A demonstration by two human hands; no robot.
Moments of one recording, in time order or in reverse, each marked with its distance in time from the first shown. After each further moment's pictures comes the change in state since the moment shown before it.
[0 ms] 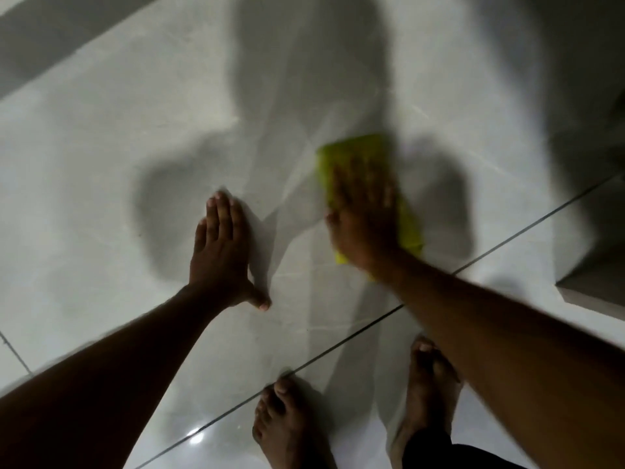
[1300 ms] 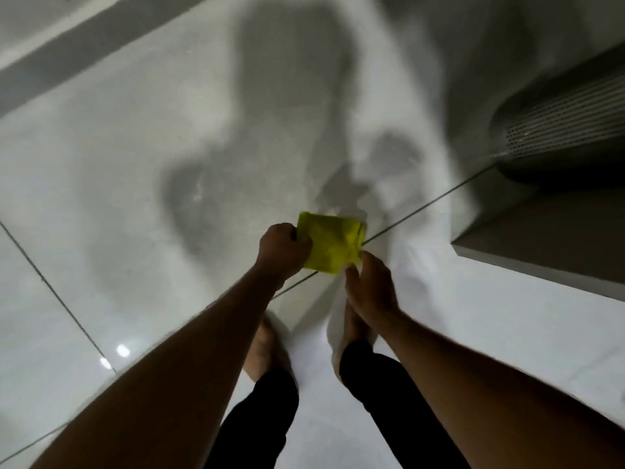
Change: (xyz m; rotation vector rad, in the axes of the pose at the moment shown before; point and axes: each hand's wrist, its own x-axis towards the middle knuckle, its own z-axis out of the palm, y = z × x) left_hand -0.094 0.152 -0.028 -0.823 0.013 -0.261; right_hand -0.166 0.022 -0.157 0.546 -0.483 0.661
